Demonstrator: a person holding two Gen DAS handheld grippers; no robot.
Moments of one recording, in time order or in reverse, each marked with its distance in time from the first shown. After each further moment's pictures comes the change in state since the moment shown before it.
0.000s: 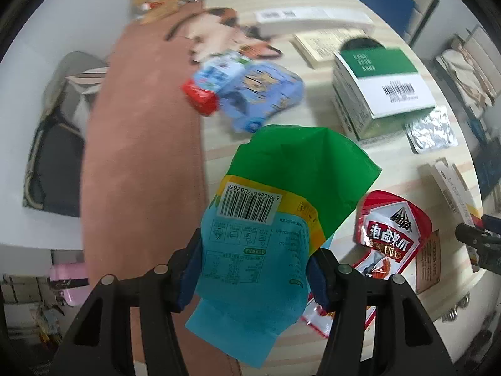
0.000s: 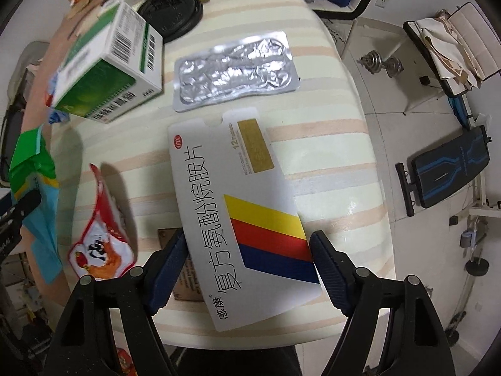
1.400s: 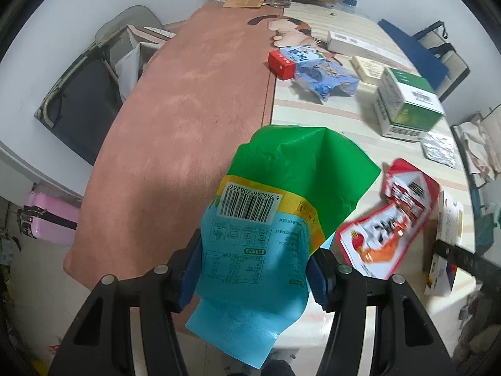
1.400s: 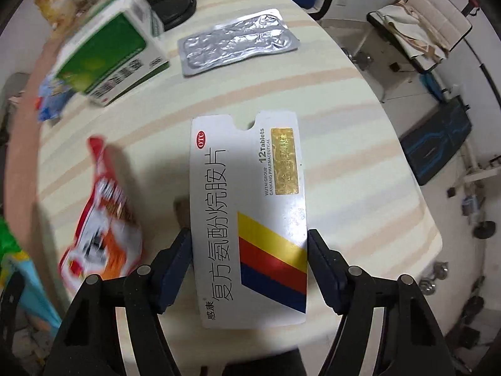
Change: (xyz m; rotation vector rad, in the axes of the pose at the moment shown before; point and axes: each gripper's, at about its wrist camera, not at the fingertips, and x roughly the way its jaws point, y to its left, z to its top) left arm -0.015 0.054 -0.125 -0.311 -0.121 -0.058; right arm 0.002 0.035 -0.087 0.148 -0.134 -0.019
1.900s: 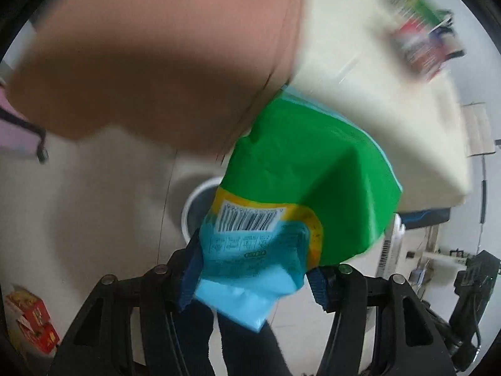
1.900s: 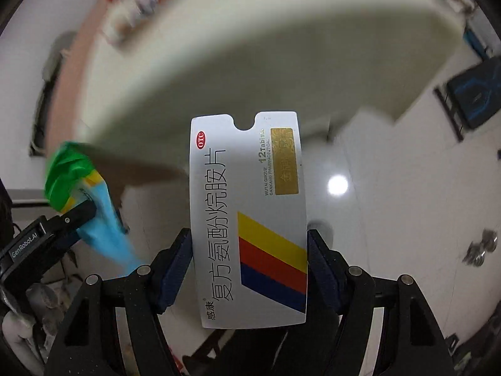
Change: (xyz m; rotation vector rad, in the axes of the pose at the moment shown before) left arm 0.083 0.052 -0.200 -0.142 0.359 -0.244; right arm 0.069 -0.027 -0.250 -0.017 0.230 0.245
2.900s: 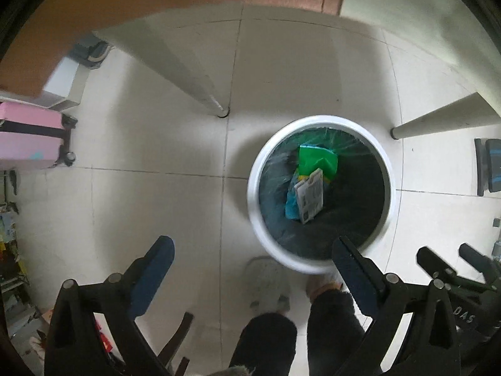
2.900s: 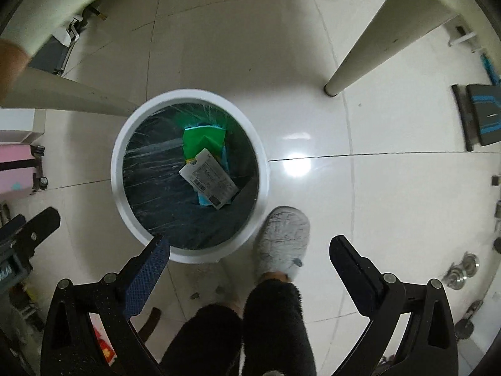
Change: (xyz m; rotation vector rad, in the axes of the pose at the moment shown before) left arm 0.192 0.077 -0.049 0.138 0.059 0.335; right arm 0.253 -0.014 -0.011 -0.181 0.089 -0.289
